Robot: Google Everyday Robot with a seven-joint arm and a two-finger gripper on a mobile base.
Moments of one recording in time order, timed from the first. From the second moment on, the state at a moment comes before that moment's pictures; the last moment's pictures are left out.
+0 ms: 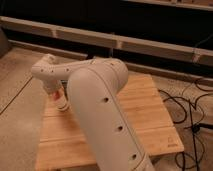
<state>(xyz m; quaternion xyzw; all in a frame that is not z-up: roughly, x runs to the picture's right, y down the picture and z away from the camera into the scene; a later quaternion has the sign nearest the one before) -0.298 0.038 0.864 -0.27 0.06 0.43 0.86</state>
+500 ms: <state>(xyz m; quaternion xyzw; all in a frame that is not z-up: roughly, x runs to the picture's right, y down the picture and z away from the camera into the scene) -0.303 0.007 0.844 -0.24 0.03 0.43 0.87</state>
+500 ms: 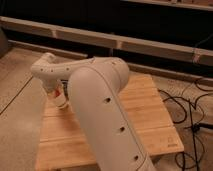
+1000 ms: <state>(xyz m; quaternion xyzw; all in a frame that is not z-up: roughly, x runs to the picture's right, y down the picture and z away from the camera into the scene) -0.311 0.002 0.825 -0.22 0.00 0.44 0.87</state>
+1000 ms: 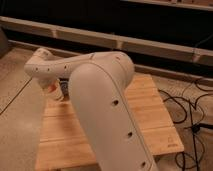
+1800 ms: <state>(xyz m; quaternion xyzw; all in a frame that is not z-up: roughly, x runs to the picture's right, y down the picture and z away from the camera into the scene) -0.283 0.040 0.862 -0.27 0.06 0.46 0.84</state>
